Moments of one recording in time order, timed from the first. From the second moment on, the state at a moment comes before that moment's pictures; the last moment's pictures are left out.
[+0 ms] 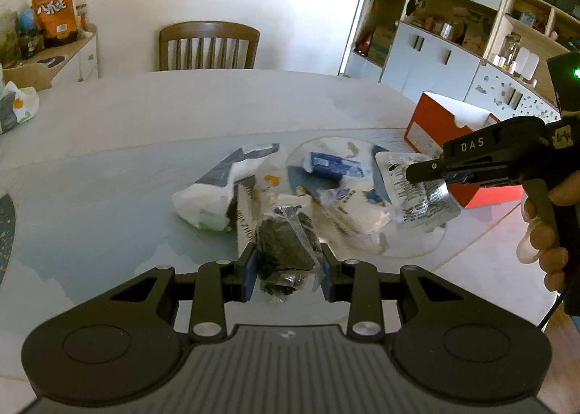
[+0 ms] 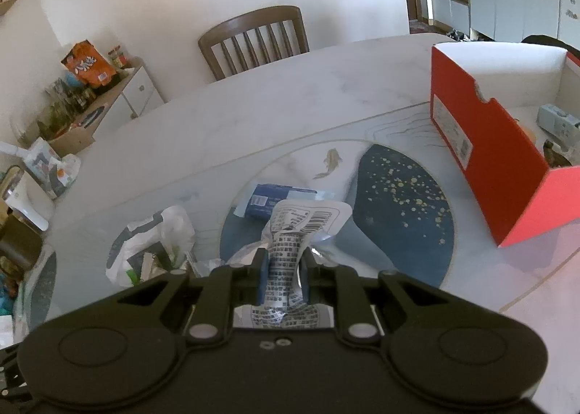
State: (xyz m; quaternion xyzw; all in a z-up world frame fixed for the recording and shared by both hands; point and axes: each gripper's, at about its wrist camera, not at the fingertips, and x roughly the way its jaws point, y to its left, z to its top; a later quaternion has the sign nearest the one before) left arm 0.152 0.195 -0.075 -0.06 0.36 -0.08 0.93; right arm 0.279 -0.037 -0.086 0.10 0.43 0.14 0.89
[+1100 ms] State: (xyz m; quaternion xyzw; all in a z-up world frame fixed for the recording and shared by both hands) left arm 0.203 0.043 -0.026 0.00 0.35 -0.15 0.92; right arm 0.277 -0.187 -0.028 0.17 0.39 0.18 0.89
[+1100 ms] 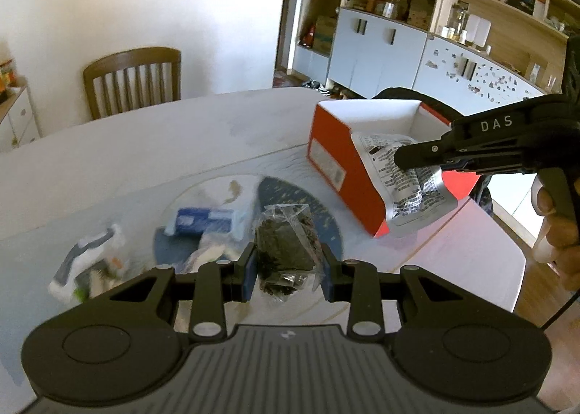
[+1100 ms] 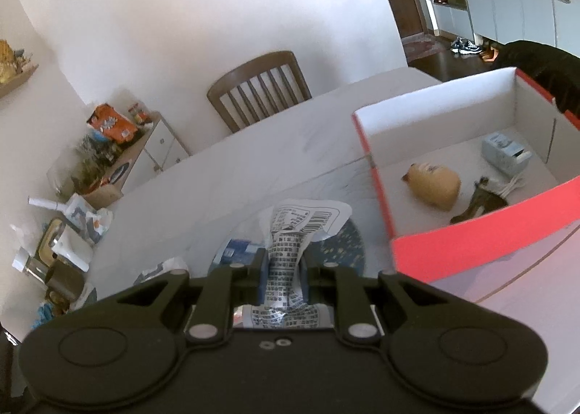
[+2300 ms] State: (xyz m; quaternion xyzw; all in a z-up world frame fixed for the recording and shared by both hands) left arm 0.308 -0.129 -0.018 0.07 0.36 -0.22 0.90; right arm 0.360 -0.348 -0.031 0.19 0.37 0.13 0.90
